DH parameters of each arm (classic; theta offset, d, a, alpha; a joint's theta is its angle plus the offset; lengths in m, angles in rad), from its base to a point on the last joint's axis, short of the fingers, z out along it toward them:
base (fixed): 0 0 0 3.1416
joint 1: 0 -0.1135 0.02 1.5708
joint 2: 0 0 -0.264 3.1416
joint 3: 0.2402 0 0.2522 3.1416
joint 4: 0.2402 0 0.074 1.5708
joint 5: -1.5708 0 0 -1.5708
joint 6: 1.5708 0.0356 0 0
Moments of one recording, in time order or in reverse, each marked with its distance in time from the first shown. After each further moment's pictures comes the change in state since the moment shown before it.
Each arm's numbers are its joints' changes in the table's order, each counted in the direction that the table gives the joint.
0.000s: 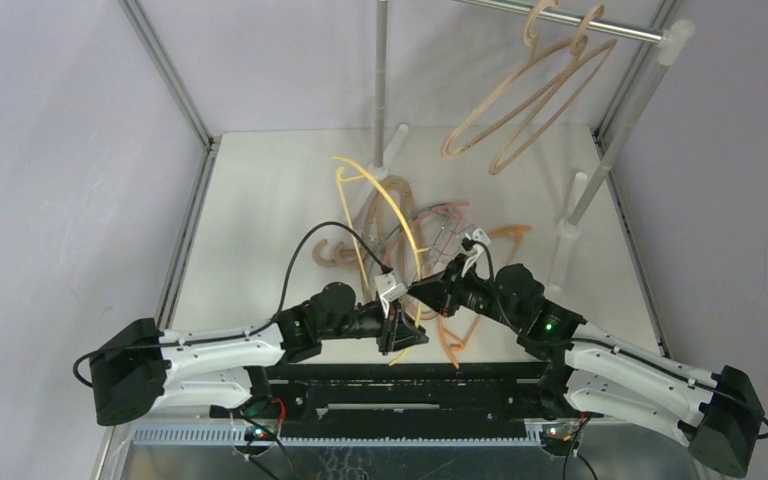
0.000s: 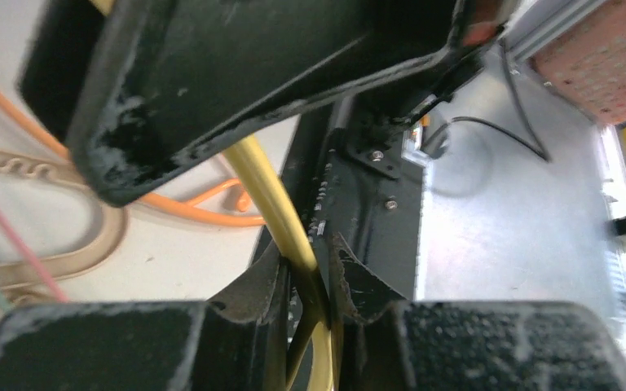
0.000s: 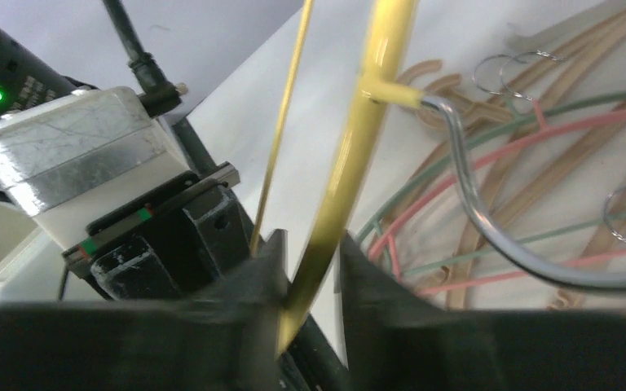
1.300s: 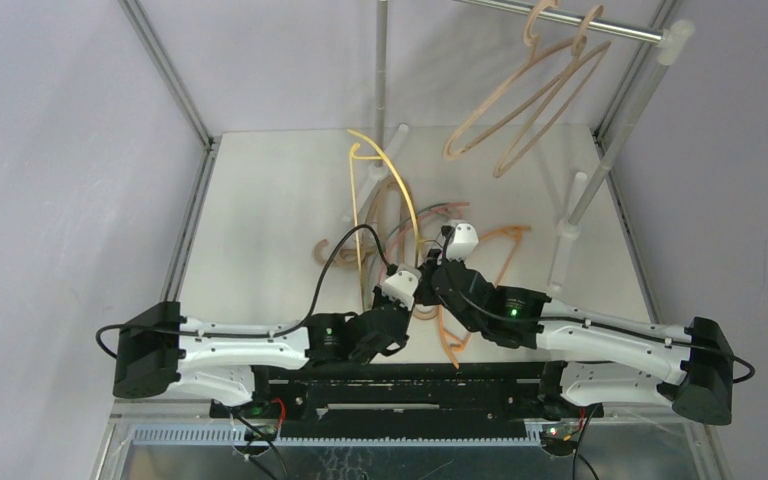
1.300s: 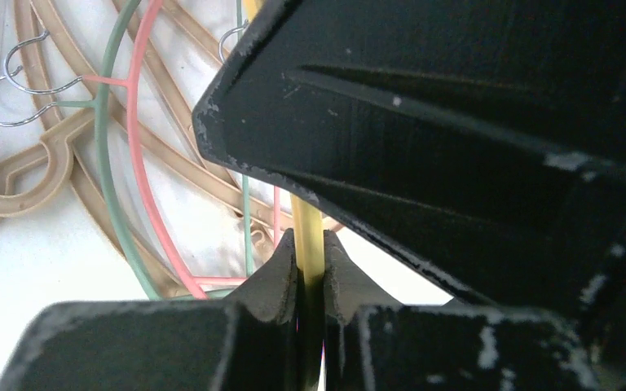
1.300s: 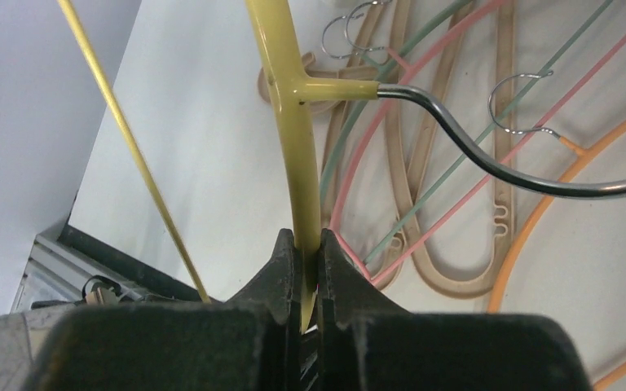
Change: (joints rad) left arm 0.246 0.167 0.254 0.415 1.020 -0.049; right arm -0.244 0.282 0.330 0.424 -0.662 0.331
